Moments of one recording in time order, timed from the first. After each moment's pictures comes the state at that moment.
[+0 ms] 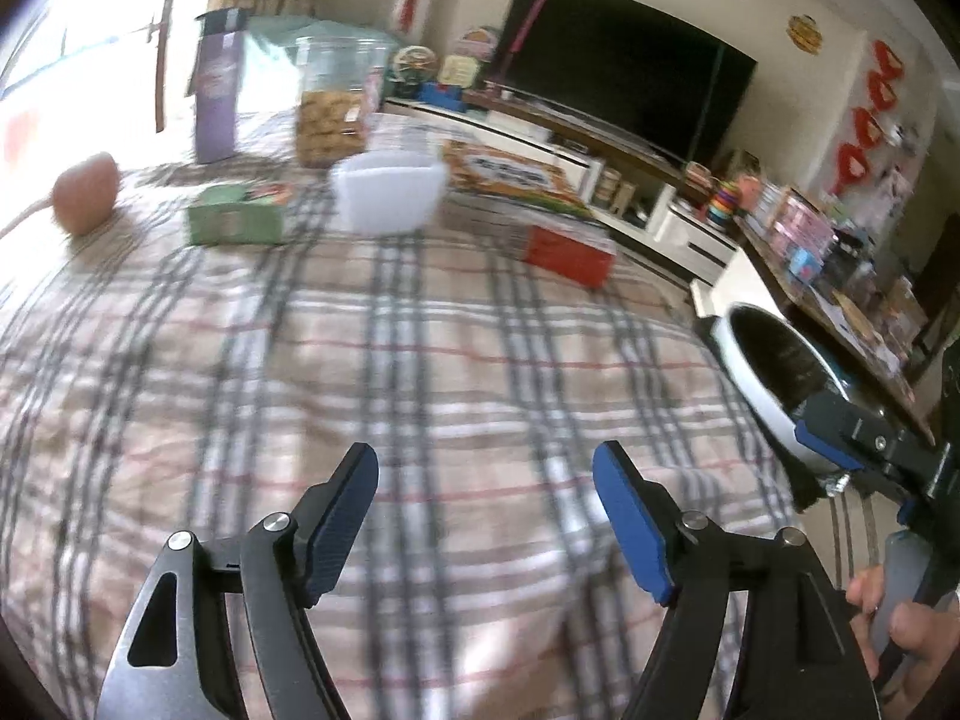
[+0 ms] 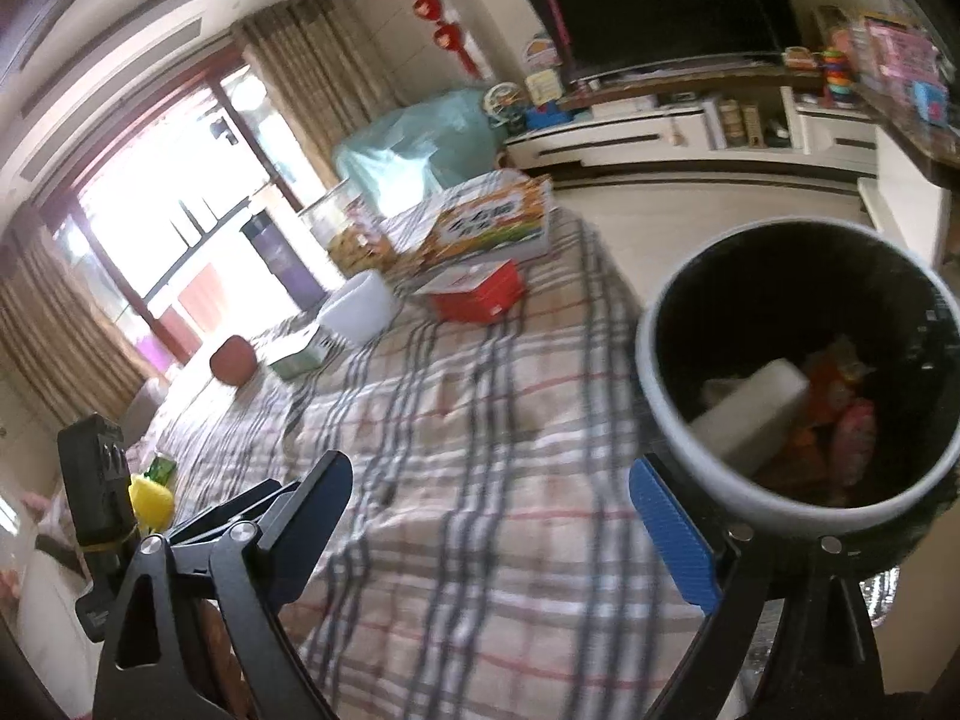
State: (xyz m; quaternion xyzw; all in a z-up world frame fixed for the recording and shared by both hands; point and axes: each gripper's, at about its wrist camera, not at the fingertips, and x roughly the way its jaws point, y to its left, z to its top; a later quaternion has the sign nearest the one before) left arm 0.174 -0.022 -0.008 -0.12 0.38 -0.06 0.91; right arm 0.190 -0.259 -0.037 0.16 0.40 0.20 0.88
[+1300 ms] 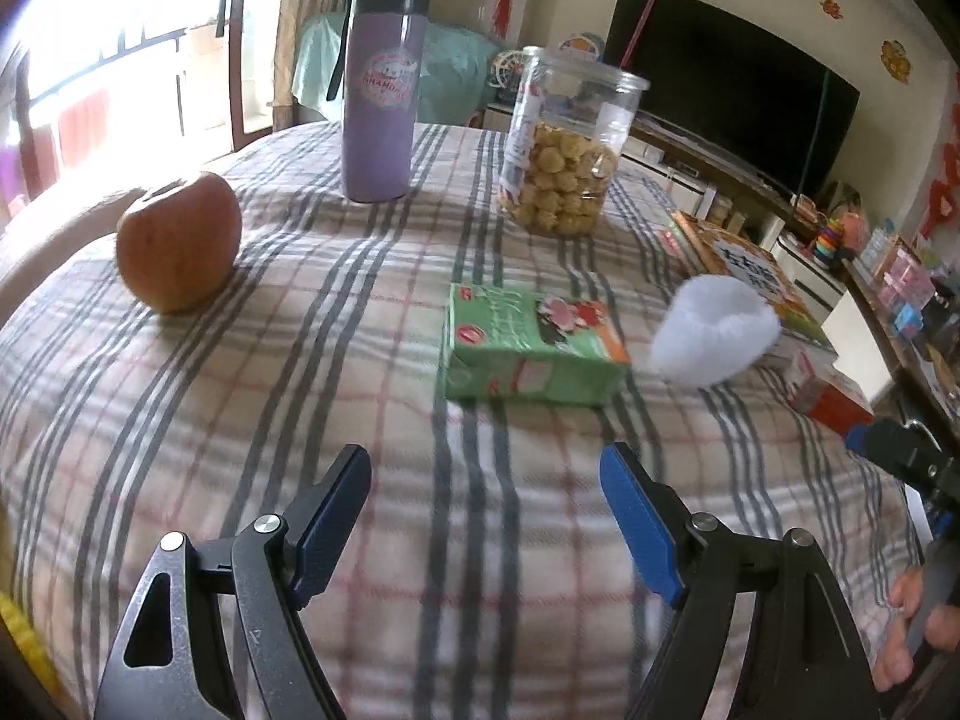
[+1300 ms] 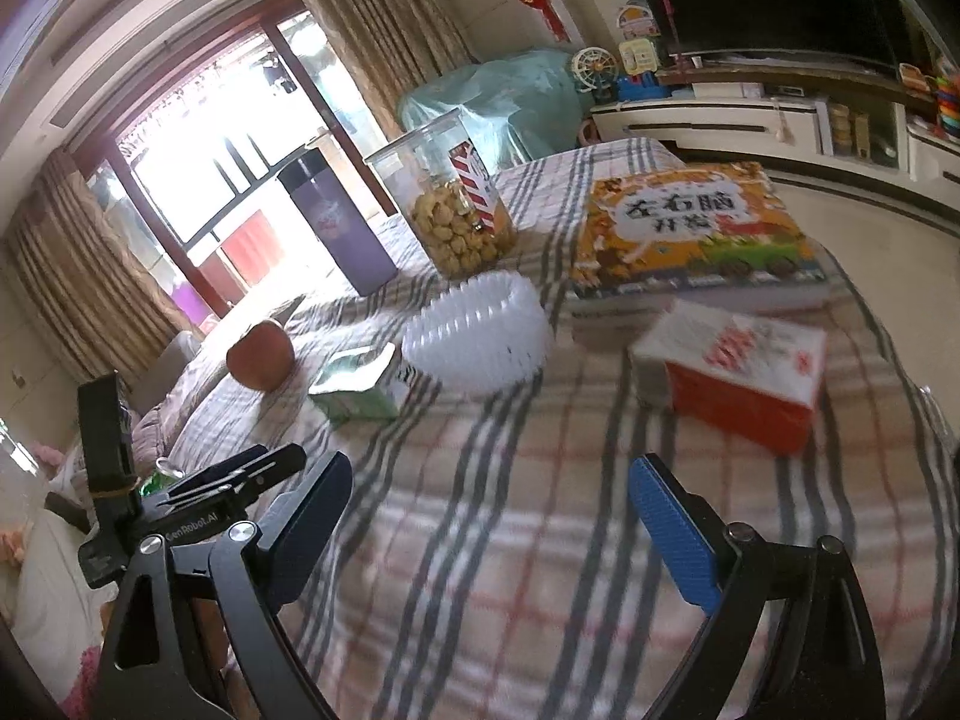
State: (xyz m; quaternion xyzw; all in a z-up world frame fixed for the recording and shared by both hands) left arm 0.306 0.131 -0.023 -0.11 0.40 0.03 0.91; right arm 0.306 -0.109 -0.056 0.13 0.41 0.27 0.86
